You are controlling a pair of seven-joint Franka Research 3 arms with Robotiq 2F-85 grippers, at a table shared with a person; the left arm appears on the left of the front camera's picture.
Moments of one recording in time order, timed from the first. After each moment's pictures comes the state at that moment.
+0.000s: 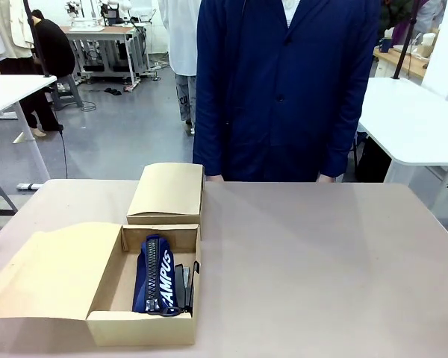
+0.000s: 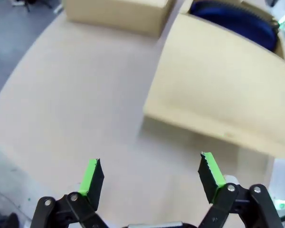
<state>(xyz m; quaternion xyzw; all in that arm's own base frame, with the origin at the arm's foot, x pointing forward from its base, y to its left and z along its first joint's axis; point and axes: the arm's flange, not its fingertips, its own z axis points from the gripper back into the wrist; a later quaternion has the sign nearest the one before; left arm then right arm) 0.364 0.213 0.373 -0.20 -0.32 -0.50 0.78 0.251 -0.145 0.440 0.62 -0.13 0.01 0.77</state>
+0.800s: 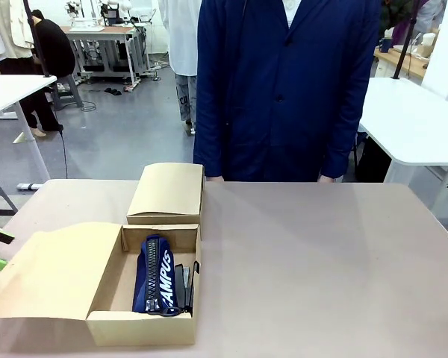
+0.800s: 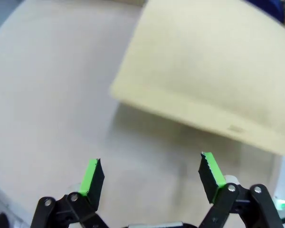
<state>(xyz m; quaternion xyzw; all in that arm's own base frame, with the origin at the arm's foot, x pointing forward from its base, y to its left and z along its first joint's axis) 0.352 0.175 0.318 -0.22 -0.28 -0.53 0.77 0.251 -0.145 0.440 0.62 -0.13 0.01 0.77</state>
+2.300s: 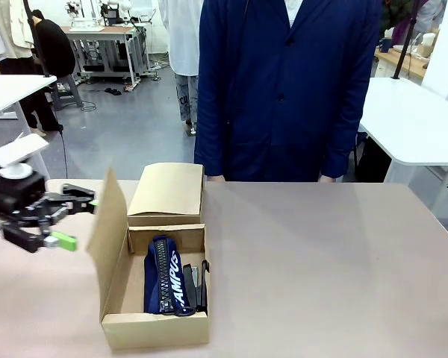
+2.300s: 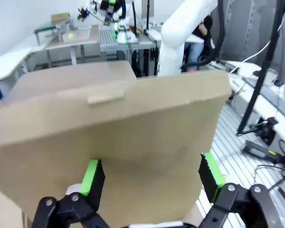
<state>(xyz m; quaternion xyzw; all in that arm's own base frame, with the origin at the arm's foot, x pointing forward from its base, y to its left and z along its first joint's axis) 0.339 -0.051 0.386 -0.49 -0.36 -0.62 0.50 0.251 -0.145 0.440 0.62 -0.13 0.01 0.77</state>
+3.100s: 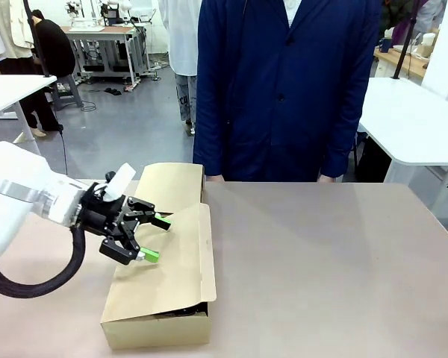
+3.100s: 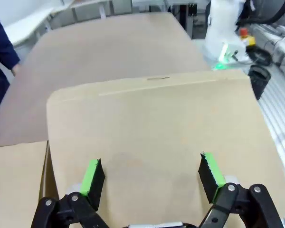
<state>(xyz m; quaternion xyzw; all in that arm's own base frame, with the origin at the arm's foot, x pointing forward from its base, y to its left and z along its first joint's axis) 0.376 -0.136 0.328 -0.36 -0.37 -0.65 0.56 0.251 -0.145 0.440 0.62 -0.13 0.01 0.77</state>
